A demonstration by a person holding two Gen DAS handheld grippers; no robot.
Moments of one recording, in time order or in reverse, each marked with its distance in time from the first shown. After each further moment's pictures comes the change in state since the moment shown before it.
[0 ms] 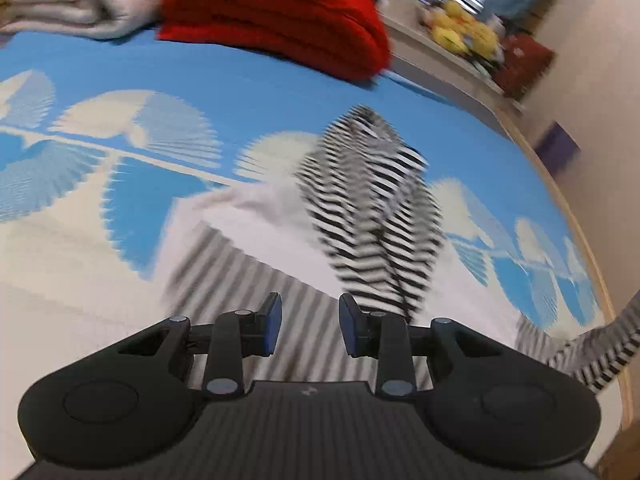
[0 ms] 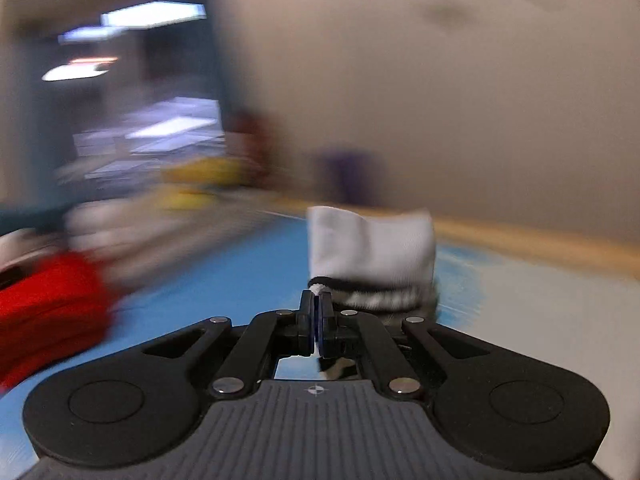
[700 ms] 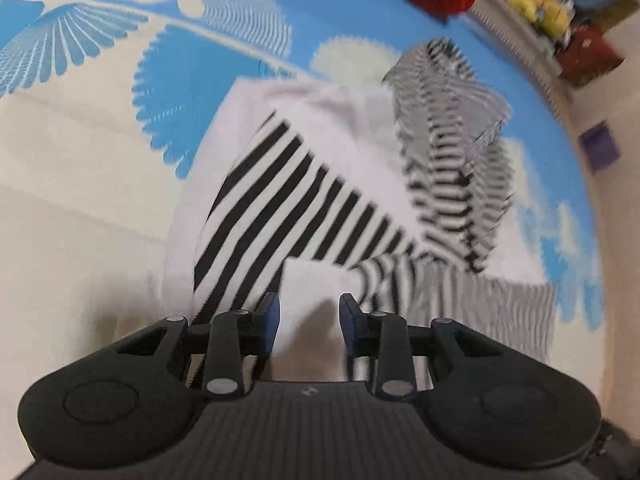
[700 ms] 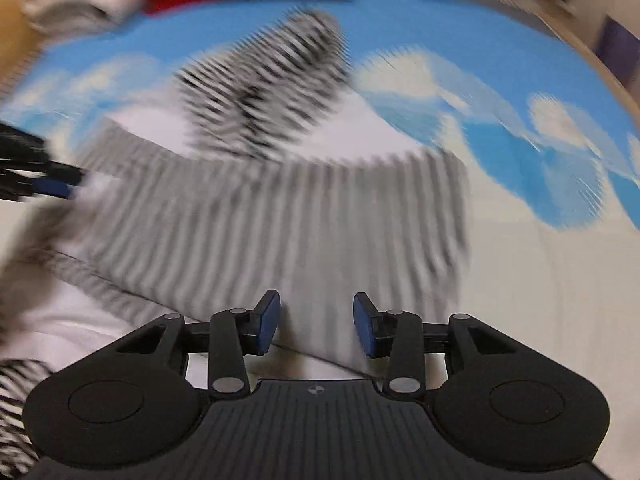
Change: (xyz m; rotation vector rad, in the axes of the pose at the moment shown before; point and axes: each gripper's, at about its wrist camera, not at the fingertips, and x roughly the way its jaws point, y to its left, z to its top) left arm 0.071 0.051 -0.018 -0.154 0.281 0.028; right arm 0.033 0.125 -0.155 -0.557 0.879 0.289
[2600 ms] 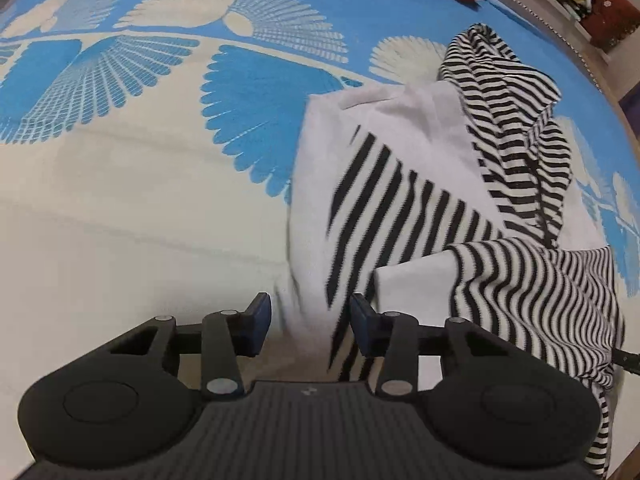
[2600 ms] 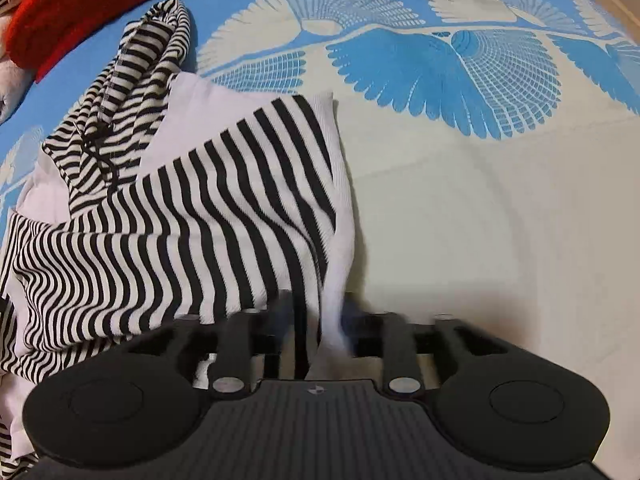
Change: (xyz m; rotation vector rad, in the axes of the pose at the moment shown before) left arm -0.017 0.032 0.002 0.092 -0.026 0.186; right arm 0.039 -0.081 -0.007 0.368 0.100 0.033
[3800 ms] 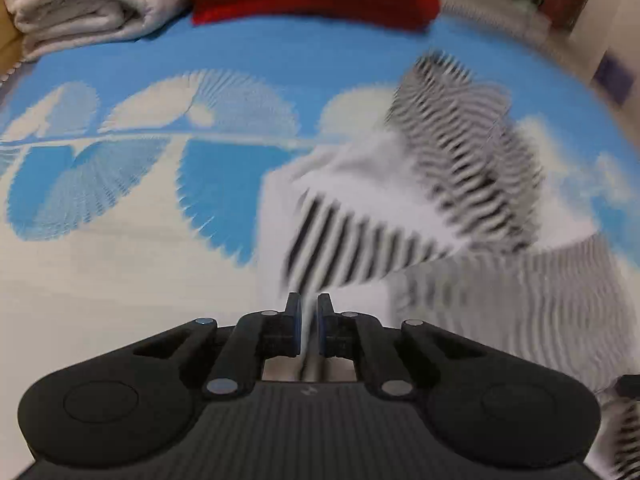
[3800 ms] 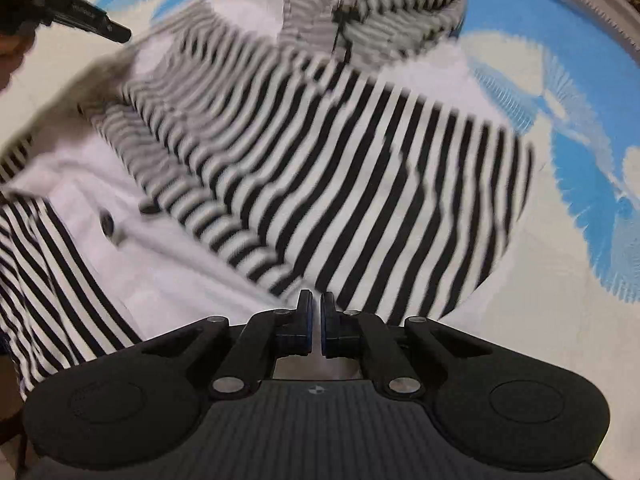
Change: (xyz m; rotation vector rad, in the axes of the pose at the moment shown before) left arm -0.040 -0.042 -0.004 0.160 -0.202 -0.002; right arm -0.030 0.073 -0.048 -0.754 0.056 0.129
